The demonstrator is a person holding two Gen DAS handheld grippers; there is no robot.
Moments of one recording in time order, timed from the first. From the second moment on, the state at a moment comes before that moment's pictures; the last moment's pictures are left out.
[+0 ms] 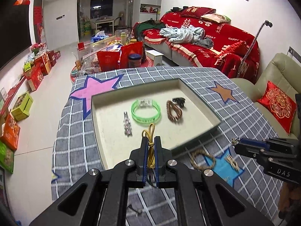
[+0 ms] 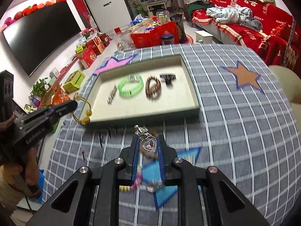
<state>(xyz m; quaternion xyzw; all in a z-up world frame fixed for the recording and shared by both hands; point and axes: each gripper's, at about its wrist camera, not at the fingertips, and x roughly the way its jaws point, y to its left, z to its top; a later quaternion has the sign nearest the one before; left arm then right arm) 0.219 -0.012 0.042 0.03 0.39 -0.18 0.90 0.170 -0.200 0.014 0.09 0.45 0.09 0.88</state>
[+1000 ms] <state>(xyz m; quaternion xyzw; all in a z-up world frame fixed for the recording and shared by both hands) 0.324 -0.054 -0.042 0.05 0.51 -0.21 0.83 0.316 -0.214 -0.061 0.09 0.52 0.02 0.85</state>
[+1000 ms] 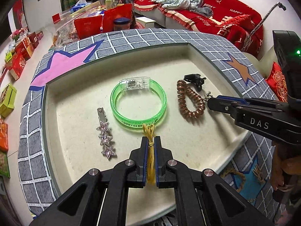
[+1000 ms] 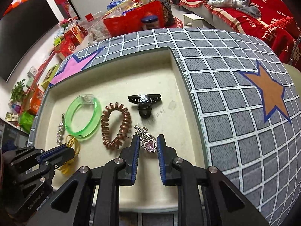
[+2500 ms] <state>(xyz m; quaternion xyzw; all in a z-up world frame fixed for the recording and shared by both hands) 0.323 -0.062 -0.030 0.09 0.45 -0.16 0.88 0.261 -0.252 -0.018 0.22 0.43 0.05 0.87</state>
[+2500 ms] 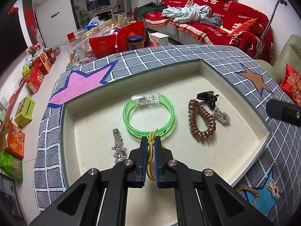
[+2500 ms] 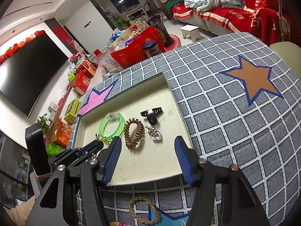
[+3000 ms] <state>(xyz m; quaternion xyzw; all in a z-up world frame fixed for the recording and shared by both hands) 0.323 -0.050 -0.022 0.06 0.42 -0.14 0.90 0.251 -0.258 -0.024 0.23 0.43 0.04 0.87</state>
